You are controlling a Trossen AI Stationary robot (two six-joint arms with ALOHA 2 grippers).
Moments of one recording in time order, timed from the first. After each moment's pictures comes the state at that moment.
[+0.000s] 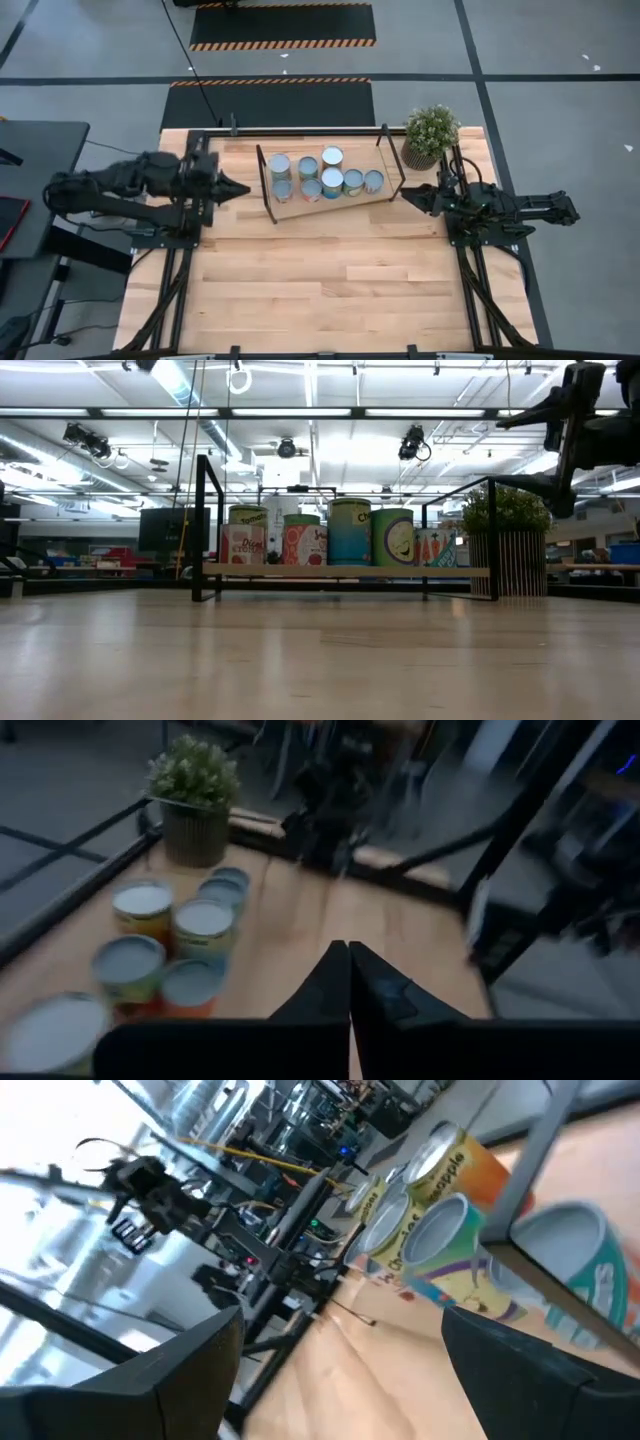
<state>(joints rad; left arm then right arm) -0.04 0.73 1.01 -0.56 -0.11 -0.30 0.02 0.01 0.05 -0.02 0.30 0.95</state>
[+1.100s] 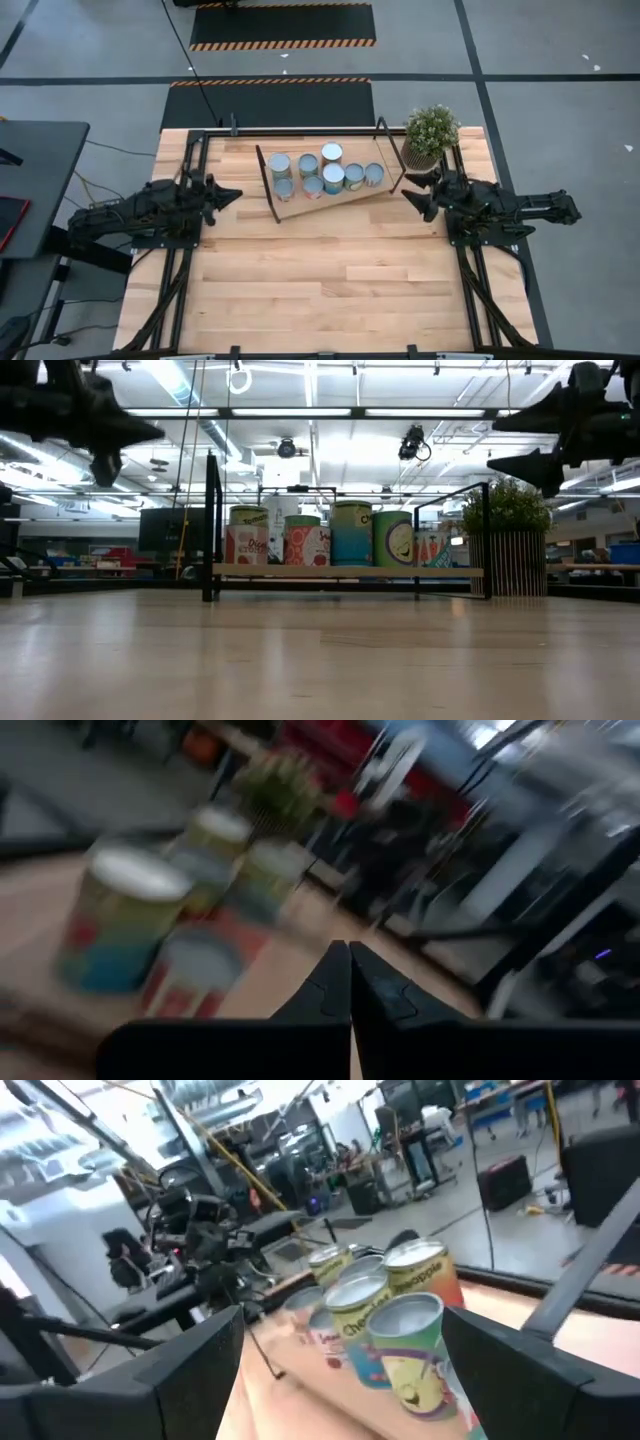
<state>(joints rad) 0.12 0.03 0.20 -0.18 -0.12 -0.58 0.03 0.03 0.05 0.07 0.41 0.37</state>
